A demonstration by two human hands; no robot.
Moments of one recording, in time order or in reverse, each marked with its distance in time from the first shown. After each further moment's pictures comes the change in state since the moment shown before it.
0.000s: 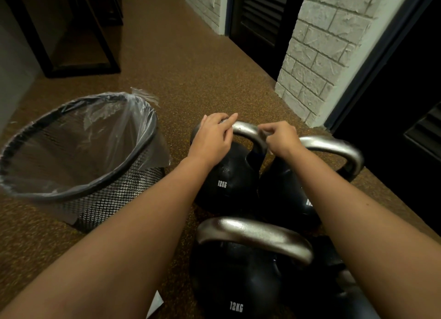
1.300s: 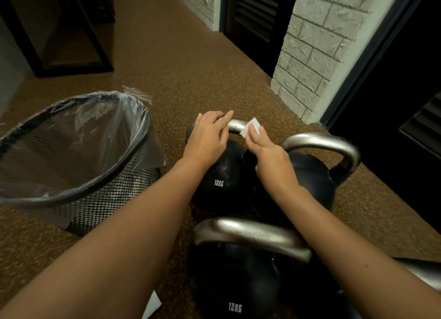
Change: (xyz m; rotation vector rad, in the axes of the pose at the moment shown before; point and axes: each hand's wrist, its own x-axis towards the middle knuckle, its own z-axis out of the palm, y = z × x) left_hand -0.002 0.000 0.003 0.044 0.034 0.019; right_hand -0.049 0.020 0.030 -0.388 0.080 -0.447
